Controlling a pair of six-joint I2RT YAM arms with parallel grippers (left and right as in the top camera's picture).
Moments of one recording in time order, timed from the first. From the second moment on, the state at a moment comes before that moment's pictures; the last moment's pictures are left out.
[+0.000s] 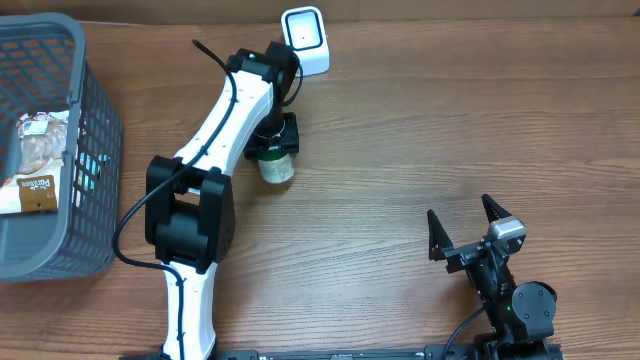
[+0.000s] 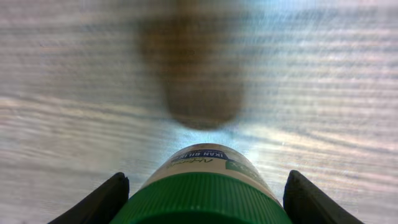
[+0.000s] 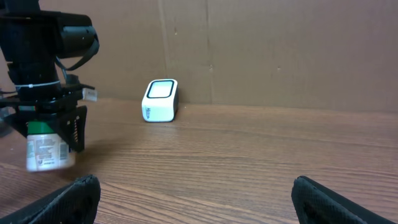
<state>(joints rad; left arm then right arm) -0.32 2.23 1.94 -1.32 -0.02 -0.47 0.12 0.01 0.02 -0.02 -0.17 0.07</state>
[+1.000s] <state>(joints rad) -0.33 2.23 1.78 -1.02 -0.22 -0.57 0.12 0.01 0.02 -0.02 -0.17 0.07</state>
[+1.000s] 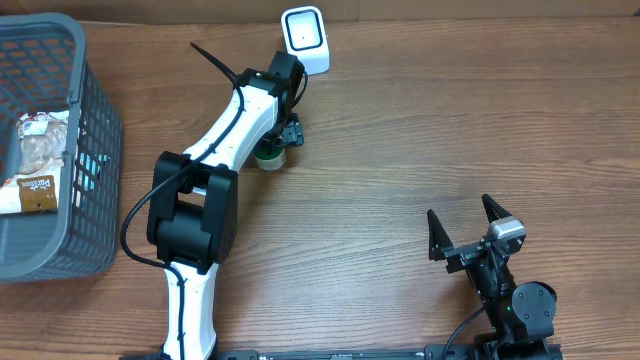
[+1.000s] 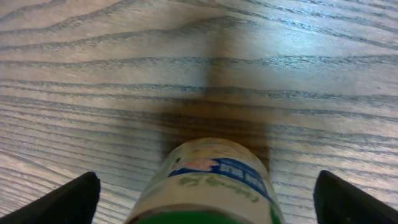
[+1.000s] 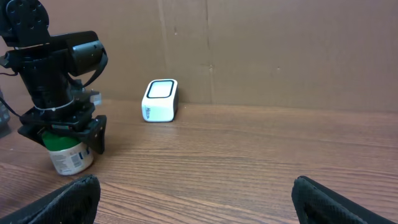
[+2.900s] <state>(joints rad) 0.69 1.77 2.01 -1.40 -0.09 -0.57 0.12 0.01 0.02 -0.02 -0.17 0.07</state>
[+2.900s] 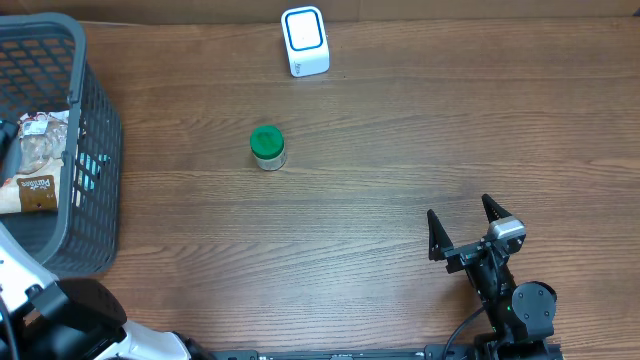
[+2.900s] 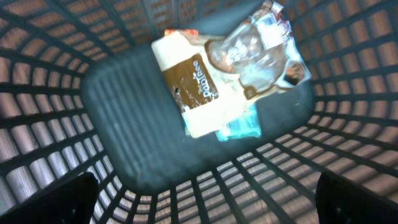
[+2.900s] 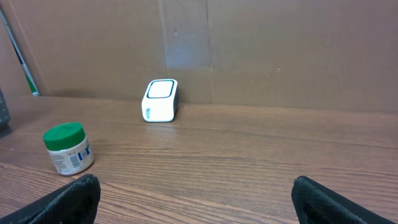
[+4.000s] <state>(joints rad) 0.65 1.95 1.45 -0.79 -0.09 -0.44 0.12 0.01 0.02 -0.02 -0.17 0.07</state>
